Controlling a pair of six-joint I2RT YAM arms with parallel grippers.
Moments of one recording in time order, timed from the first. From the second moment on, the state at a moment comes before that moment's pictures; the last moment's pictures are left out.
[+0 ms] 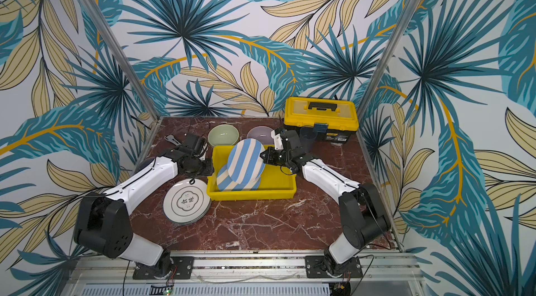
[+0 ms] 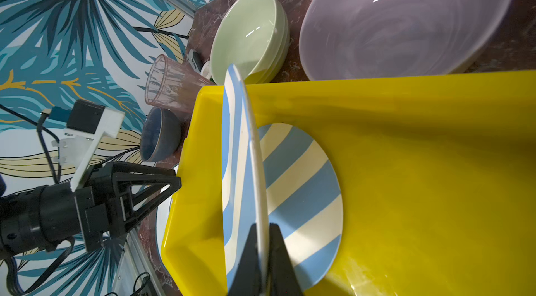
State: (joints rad) left arm -0.31 1.52 1.13 -0.72 0.07 -0.41; right arm 0.44 1.63 1.10 -0.07 -0.40 0.61
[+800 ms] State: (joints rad) left arm -0.30 1.53 1.11 -0.67 0.13 -0.42; right arm 0.50 1.72 0.99 0.10 -0.47 0.68
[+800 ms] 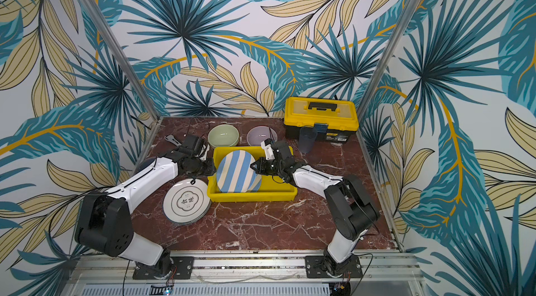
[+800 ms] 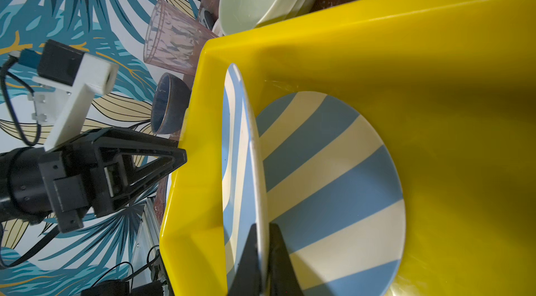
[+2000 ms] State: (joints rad) left arm -0.36 1.53 1.09 -0.66 0.15 -0.46; right arm 0.49 1.80 1.07 -0.23 -0.34 0.52
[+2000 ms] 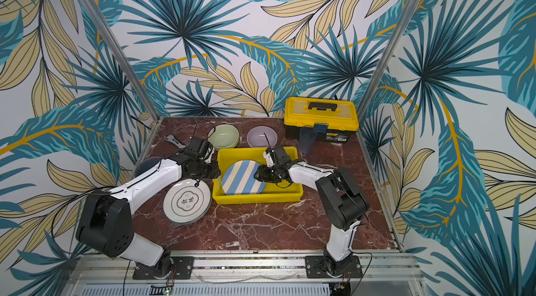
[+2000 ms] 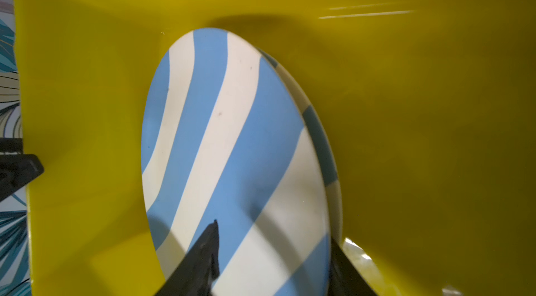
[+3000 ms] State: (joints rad) left arm -0.43 1.66 1.22 -0.63 0.18 -0.43; right arm 0.50 1.60 1.14 -0.46 -0.23 0.44
